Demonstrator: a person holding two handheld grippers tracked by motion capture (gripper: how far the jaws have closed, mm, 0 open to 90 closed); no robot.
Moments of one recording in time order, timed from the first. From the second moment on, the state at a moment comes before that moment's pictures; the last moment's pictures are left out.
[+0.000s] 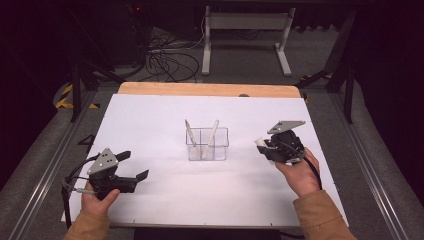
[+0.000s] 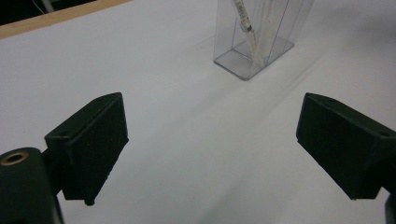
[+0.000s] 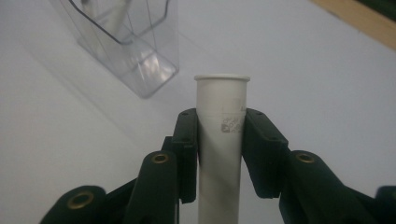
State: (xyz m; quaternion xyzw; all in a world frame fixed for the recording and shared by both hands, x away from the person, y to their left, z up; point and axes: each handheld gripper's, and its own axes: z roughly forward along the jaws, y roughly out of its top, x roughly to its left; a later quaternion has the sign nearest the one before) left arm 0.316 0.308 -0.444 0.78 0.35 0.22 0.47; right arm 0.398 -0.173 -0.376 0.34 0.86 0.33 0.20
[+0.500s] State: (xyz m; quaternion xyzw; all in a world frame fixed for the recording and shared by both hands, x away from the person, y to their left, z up) left arm 0.315 0.308 -0.444 0.78 0.35 0.22 0.47; right arm 0.389 -0.163 -0.352 0.27 0.83 0.43 0.22
